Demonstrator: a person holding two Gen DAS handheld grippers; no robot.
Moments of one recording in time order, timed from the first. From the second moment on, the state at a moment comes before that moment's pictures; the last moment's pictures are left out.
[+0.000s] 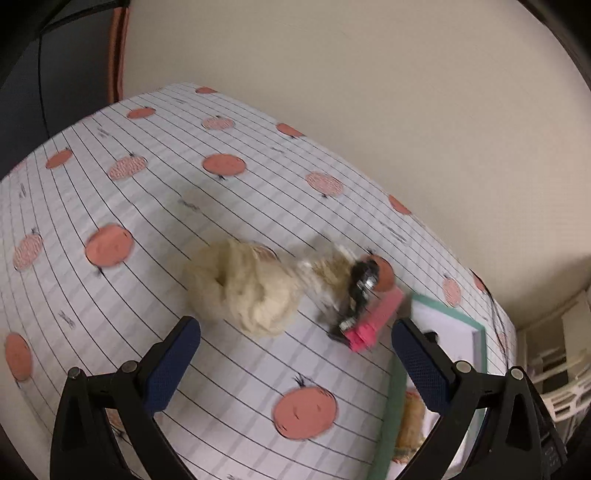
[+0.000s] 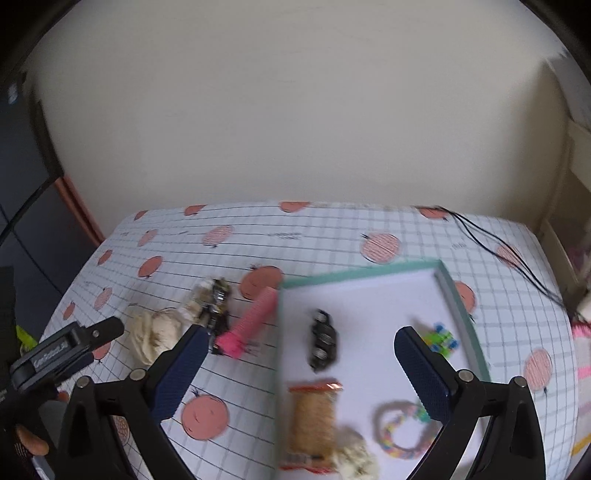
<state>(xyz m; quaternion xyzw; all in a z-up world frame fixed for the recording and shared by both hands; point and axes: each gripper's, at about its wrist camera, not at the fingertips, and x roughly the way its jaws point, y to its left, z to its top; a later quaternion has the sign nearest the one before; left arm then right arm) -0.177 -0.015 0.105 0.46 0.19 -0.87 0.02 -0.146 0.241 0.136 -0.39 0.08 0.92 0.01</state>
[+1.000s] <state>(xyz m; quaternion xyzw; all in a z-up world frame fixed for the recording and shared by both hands) -0.274 -0.045 0.039 0.53 0.17 -0.83 0.05 -0.263 0.185 0.039 -0.52 0.11 0.85 -0.03</state>
